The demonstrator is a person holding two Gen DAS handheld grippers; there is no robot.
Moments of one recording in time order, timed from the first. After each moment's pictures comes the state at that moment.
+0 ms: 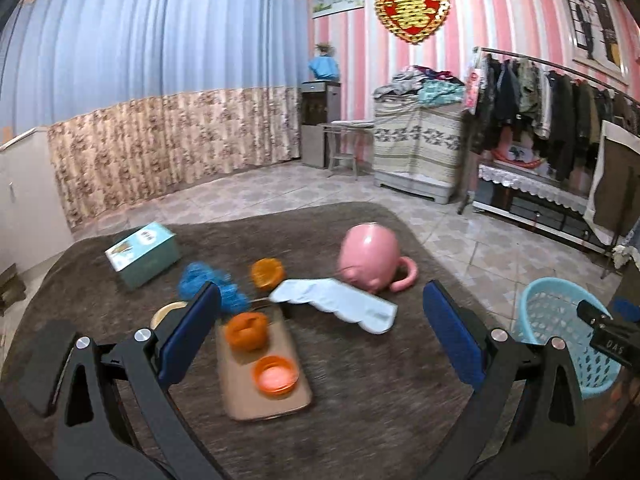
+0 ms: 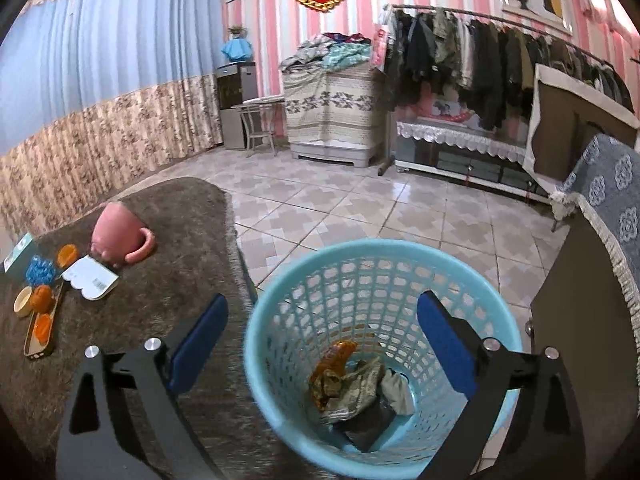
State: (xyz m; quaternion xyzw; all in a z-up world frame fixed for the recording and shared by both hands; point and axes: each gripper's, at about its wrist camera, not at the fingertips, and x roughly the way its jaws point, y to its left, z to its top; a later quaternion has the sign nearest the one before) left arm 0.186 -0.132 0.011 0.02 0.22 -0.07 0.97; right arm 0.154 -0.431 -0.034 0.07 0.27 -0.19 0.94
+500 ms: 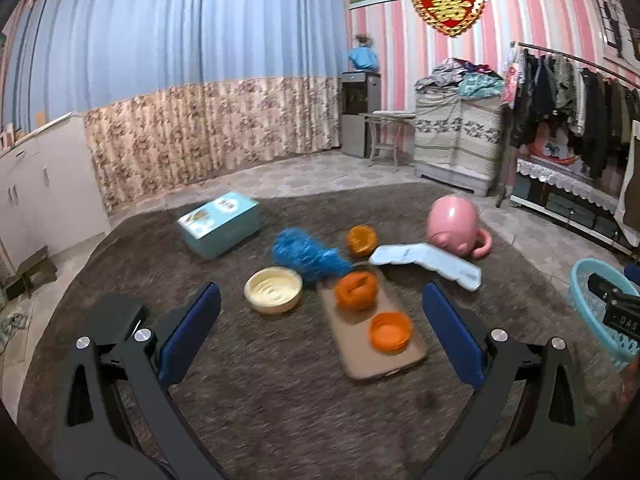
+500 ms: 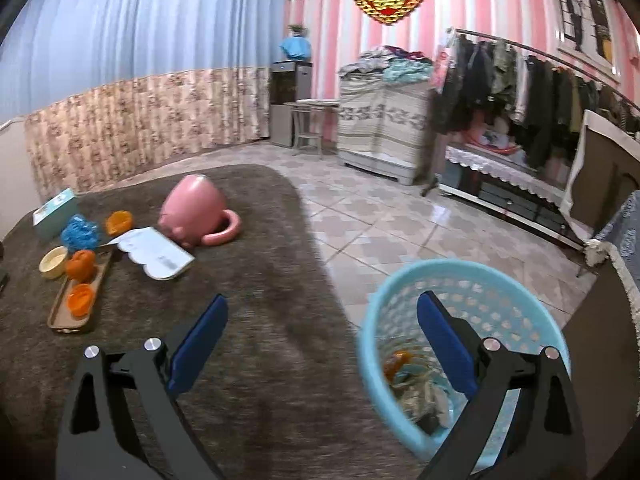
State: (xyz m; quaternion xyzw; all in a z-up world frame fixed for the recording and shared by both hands) left arm 0.171 -0.047 -0.010 0.02 0.24 -0.01 0.97; right arm 0.171 -0.348 -0.034 0.01 0.27 -0.11 0.96
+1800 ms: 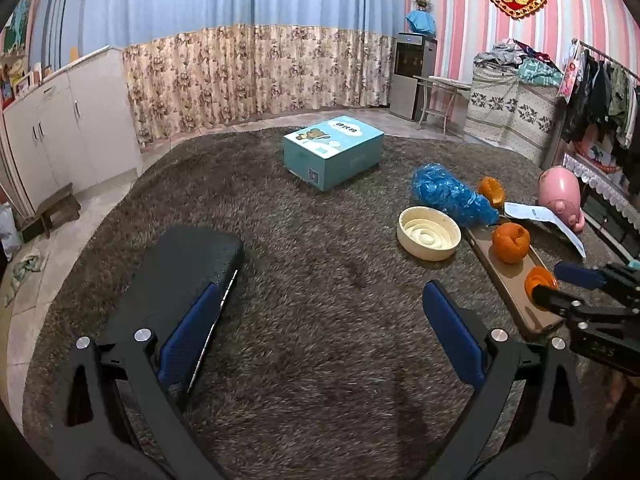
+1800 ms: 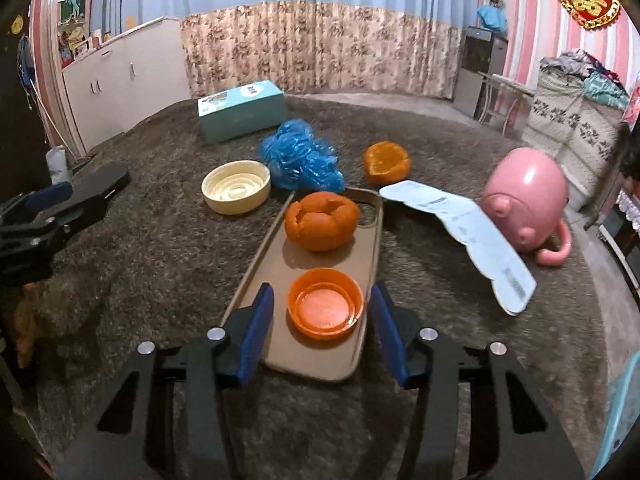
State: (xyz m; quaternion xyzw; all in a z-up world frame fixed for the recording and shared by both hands) left arm 0.201 0.082 -0.057 -0.03 0.32 0.06 0.95; right arm 0.256 -0.153 -0.076 -0.08 0.37 0.19 0.91
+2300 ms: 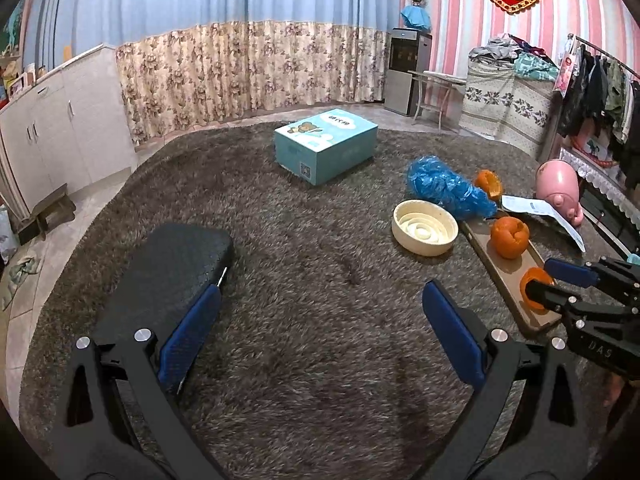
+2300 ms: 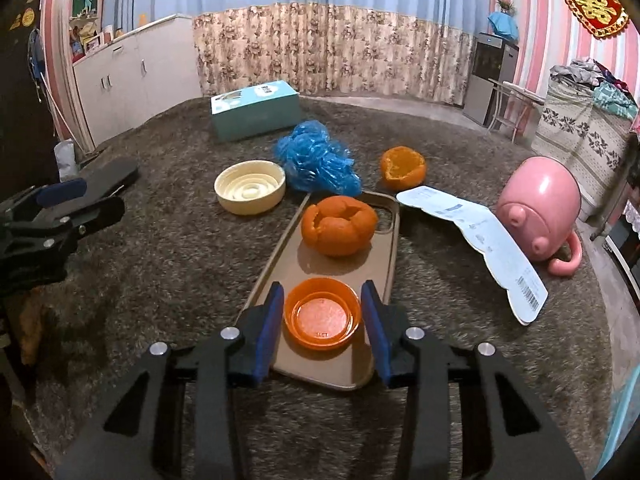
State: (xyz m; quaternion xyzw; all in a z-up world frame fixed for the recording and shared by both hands) left arm 0.205 0.076 -0.062 -0.03 0.33 0.05 0.94; right arm 0.251 -0.147 -0.076 -0.09 0.36 0.21 0.91
